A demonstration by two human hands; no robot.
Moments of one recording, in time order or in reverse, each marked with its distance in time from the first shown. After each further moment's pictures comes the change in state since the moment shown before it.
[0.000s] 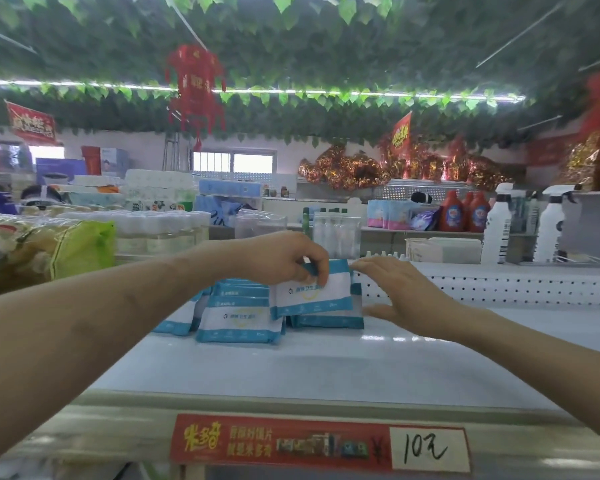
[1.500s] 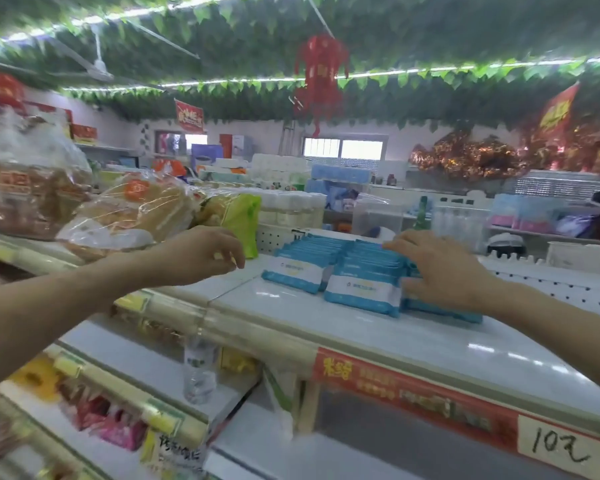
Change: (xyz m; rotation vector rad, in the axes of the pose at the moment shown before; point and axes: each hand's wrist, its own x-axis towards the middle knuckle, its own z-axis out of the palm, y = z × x) left_hand -0.296 -0.074 -0.019 0.174 0.247 -0.553; right_hand 0.077 -0.113 -0.001 -0.050 -0.056 -0.176
